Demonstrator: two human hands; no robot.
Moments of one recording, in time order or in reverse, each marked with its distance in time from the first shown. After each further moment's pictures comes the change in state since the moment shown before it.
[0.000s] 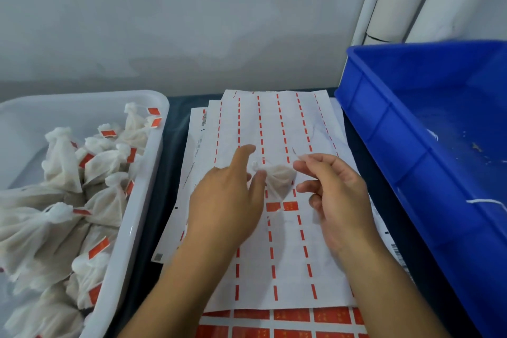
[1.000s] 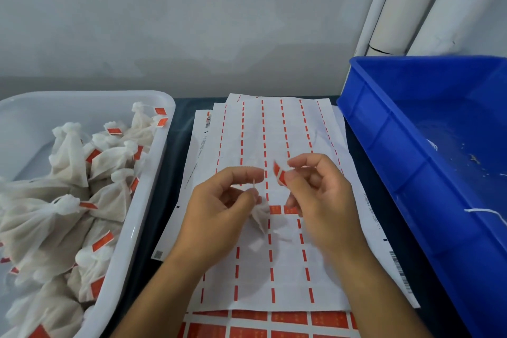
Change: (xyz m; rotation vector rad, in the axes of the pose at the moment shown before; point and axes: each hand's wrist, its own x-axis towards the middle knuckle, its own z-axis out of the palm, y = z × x) left_hand -0.026 -0.018 -0.014 -0.850 -0.066 0.027; right_hand -0.010 0.004 0.002 -0.216 -0.230 -0.349
